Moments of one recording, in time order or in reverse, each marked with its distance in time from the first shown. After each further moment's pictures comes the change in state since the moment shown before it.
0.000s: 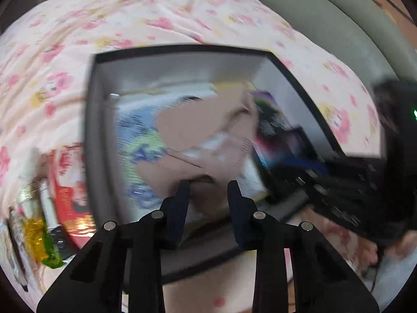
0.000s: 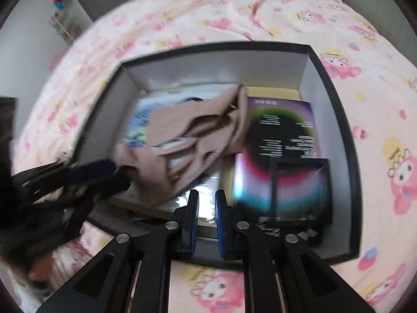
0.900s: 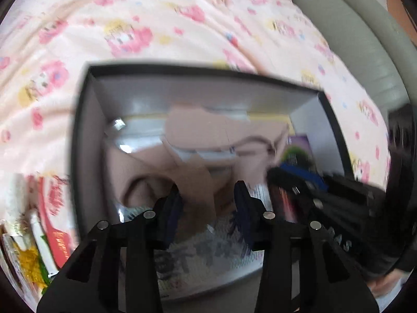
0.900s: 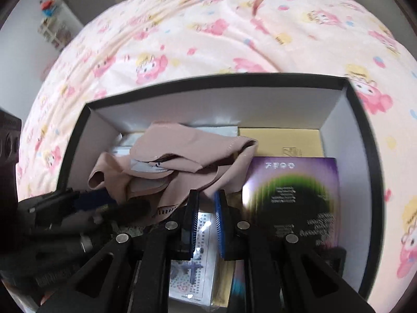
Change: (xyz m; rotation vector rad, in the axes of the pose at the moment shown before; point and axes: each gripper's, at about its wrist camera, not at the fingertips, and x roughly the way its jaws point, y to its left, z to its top) left arm 0.023 0.060 0.059 -0.220 -0.009 0.033; right arm 0.036 -0.010 0.065 0.054 -0.013 0.024
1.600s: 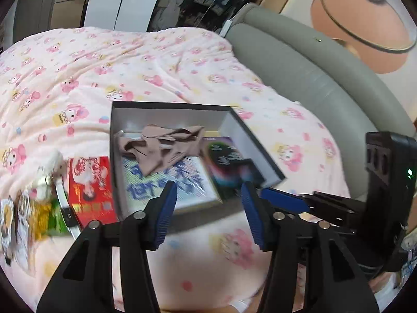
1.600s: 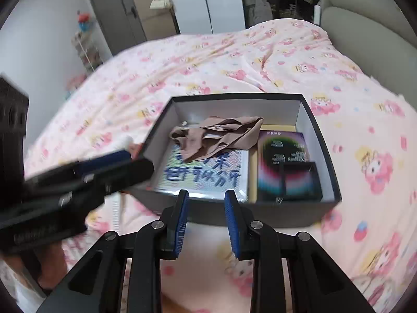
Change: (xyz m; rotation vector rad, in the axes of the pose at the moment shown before) left arm -0.148 -0.042 -0.140 0.166 -0.345 -0.151; right arm -0.132 0.053 -0.139 -0.092 -0.286 0.035
